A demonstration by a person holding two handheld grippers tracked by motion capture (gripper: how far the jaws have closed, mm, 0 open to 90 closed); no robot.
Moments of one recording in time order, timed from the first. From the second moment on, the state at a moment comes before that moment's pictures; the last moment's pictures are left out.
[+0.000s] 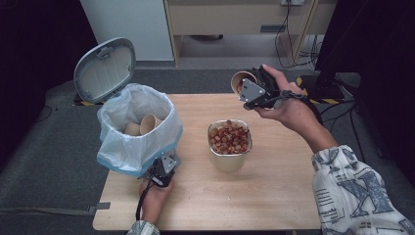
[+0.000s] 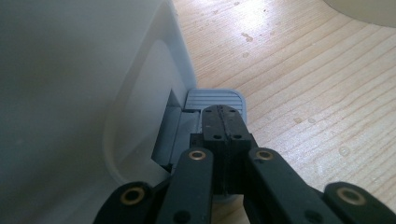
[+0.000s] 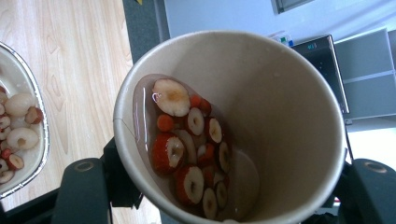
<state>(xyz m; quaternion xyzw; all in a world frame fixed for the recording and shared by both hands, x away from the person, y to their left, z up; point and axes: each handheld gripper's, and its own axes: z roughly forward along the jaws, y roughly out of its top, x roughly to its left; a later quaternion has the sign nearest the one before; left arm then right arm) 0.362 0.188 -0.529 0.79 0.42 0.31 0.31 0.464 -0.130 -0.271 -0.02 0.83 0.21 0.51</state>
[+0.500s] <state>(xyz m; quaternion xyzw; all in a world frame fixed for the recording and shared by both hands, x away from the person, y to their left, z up) 0.362 0.189 -0.528 0.79 0.42 0.31 0.31 0.461 -0.127 -0.271 -0.04 0.83 0.20 0.52</state>
